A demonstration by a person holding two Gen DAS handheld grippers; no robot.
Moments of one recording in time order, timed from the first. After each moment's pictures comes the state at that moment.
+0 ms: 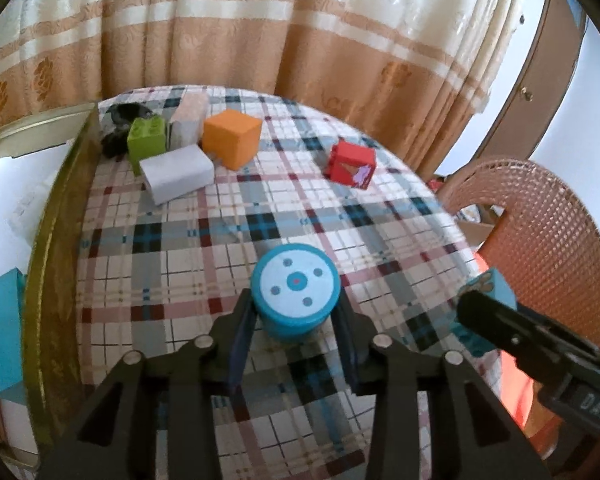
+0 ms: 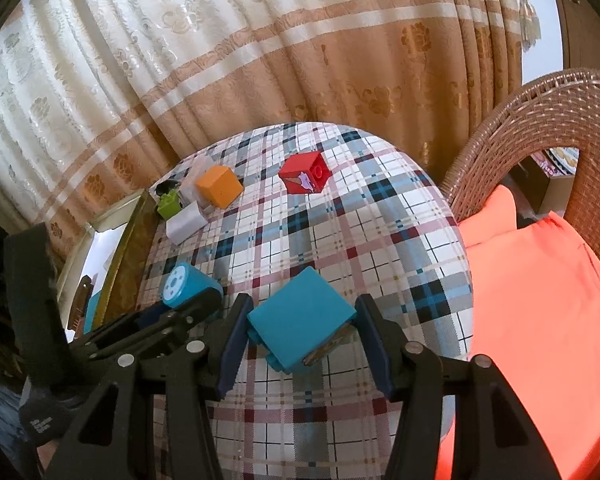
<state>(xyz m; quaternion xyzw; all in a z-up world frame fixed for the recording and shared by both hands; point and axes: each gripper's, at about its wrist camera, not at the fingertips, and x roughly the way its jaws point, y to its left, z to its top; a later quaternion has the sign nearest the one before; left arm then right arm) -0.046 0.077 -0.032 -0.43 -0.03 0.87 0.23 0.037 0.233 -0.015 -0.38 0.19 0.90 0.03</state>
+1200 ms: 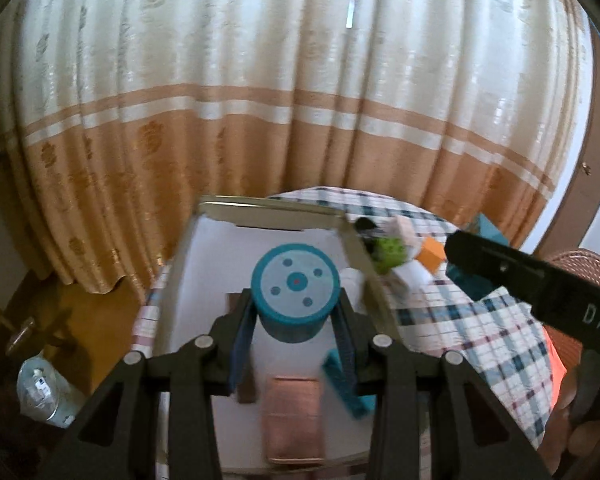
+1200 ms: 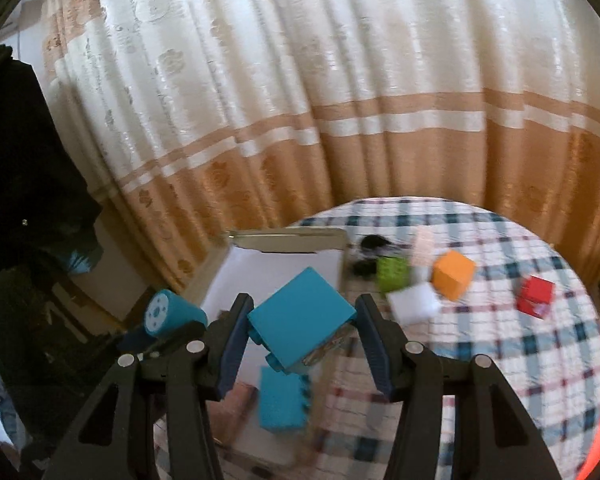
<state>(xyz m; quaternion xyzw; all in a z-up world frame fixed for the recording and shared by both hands) -0.038 -0.135 0.044 -0.33 -0.05 0.94 0.06 -0.044 0.036 0.073 -0.32 0.09 0.93 -0.14</state>
